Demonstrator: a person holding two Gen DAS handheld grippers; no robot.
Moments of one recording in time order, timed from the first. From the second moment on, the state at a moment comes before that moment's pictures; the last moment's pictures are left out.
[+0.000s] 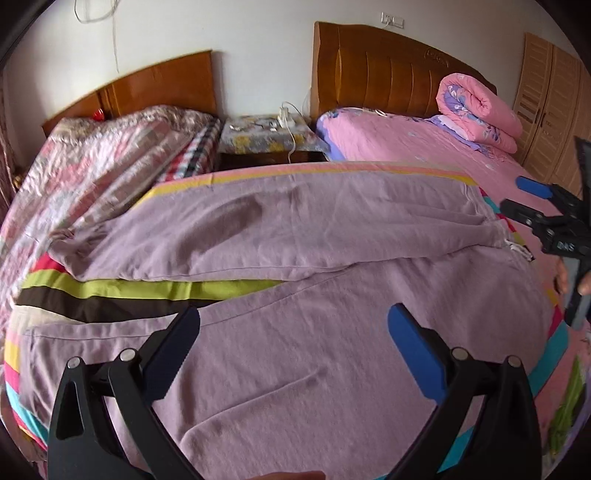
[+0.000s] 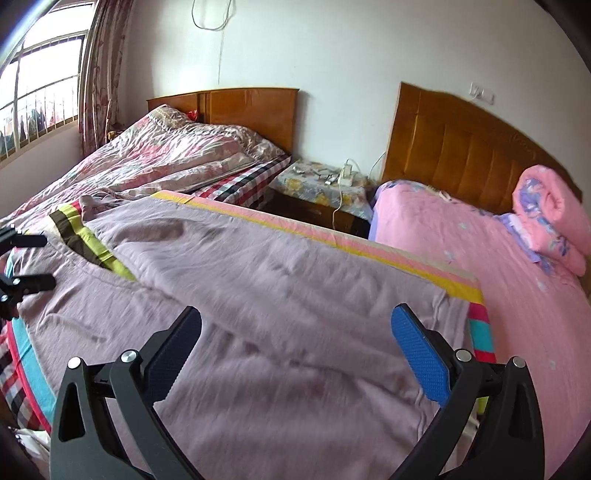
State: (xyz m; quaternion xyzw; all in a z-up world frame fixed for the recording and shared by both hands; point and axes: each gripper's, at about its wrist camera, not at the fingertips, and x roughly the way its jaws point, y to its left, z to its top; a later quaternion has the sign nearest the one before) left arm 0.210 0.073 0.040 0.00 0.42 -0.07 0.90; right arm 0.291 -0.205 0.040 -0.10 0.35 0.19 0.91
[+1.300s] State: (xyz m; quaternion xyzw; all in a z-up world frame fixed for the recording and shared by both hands) left arm 0.261 0.119 -0.040 -0.31 0.46 -0.09 0.83; right arm 0.168 -0.173 -0.044 -0.19 0.34 0.22 0.89
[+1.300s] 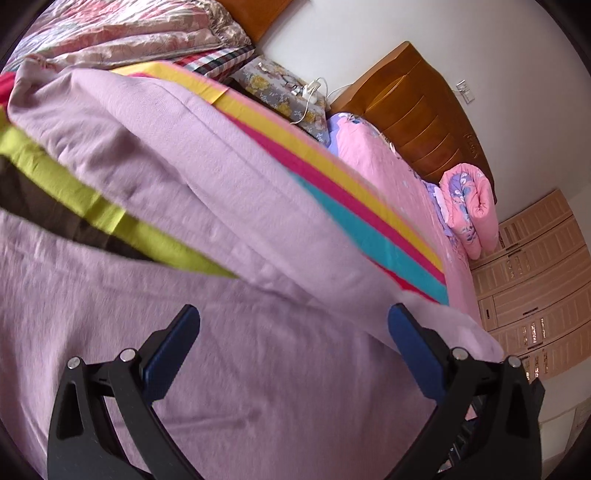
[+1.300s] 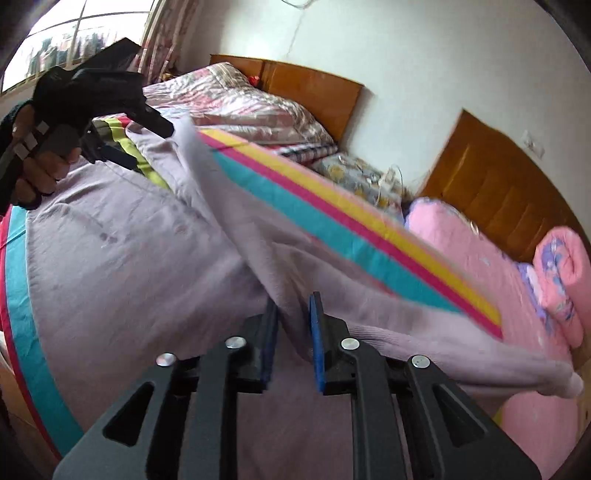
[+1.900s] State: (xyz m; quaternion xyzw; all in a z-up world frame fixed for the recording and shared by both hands) left arm 0.207 0.096 -0.058 -0.22 0.46 -0.11 0.85; right arm 0.136 -0.330 -0.073 0.30 0.41 0.02 0.86
